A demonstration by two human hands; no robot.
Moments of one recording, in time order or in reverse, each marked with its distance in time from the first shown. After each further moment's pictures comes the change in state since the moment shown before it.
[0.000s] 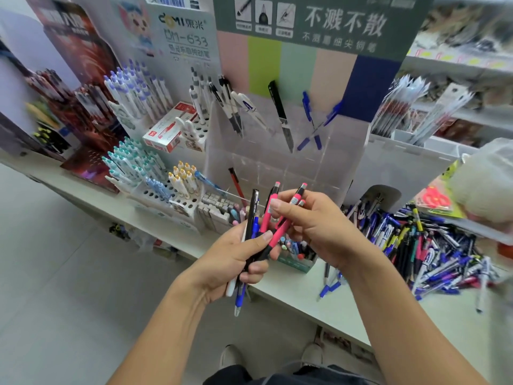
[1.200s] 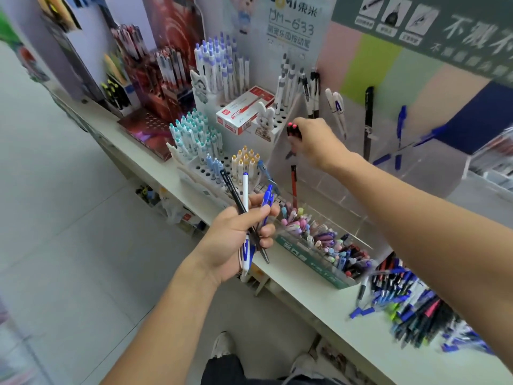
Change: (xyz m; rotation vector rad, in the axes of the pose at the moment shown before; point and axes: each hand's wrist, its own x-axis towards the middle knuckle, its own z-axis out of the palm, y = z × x) left_hand -0.033 0.017 -0.074 -0.415 0.288 0.239; right_hand 0.210 -0.038 0.075 -1.387 0.014 -0.495
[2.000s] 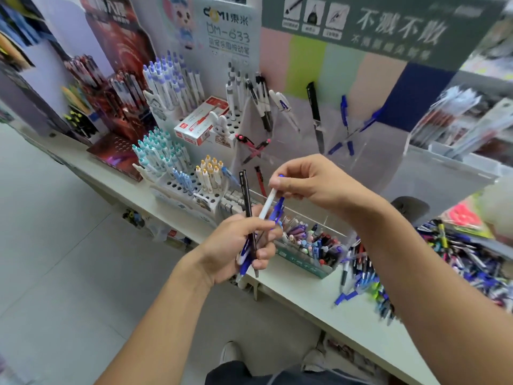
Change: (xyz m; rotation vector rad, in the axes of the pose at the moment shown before) left_hand 0.011 -0.016 0.044 0.282 -0.314 -0.259; right_hand -0.147 -0.004 -0.061 0.996 -0.224 0.168
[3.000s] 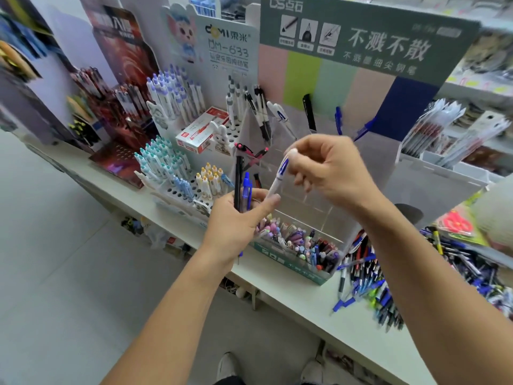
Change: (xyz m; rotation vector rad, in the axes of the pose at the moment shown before) left_hand 0.008 0.017 0.021 0.351 0.579 0.355; right_hand -0.012 -0.025 -0.008 -0.153 0.381 -0.213
